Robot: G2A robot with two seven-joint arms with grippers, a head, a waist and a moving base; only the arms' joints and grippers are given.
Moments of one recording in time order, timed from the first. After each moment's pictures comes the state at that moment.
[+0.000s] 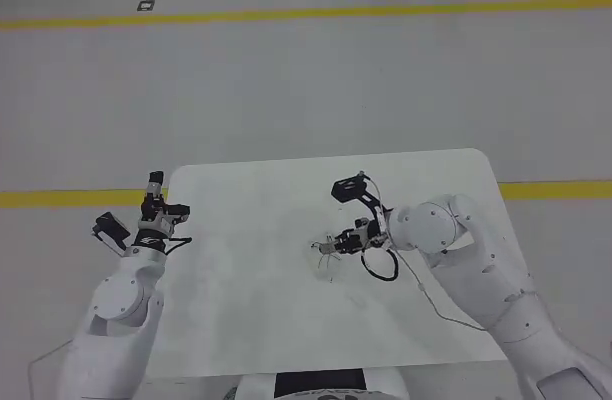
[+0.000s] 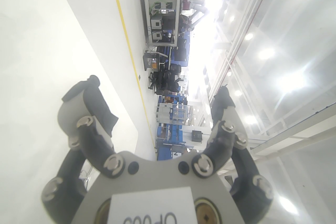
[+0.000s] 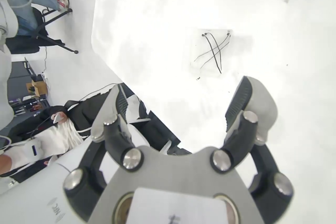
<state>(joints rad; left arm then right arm) 1.73 -1.15 -1.60 -1.80 -0.42 0.00 0.00 -1.11 -1.13 1.01 -1.79 -0.56 0.14 1.31</state>
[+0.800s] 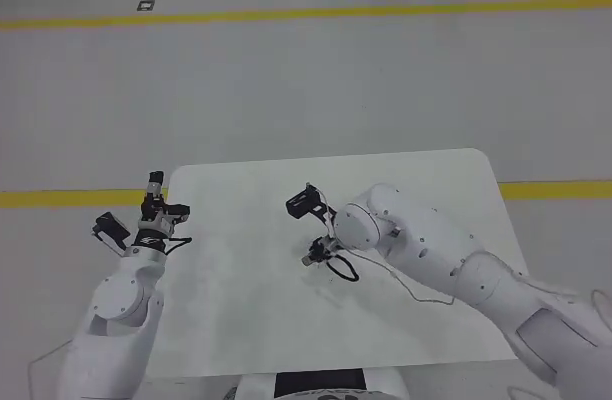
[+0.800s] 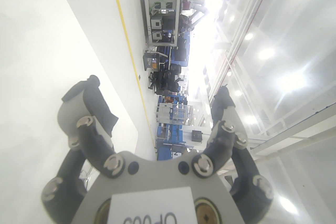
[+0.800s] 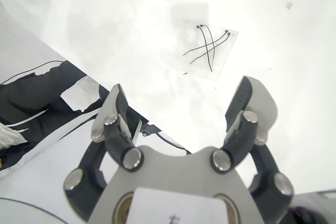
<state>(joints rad) 1.73 -1.15 -1.60 -1.80 -0.42 0.00 0.00 -0.67 -1.20 0.44 -1.60 -0.61 0.34 1.39</state>
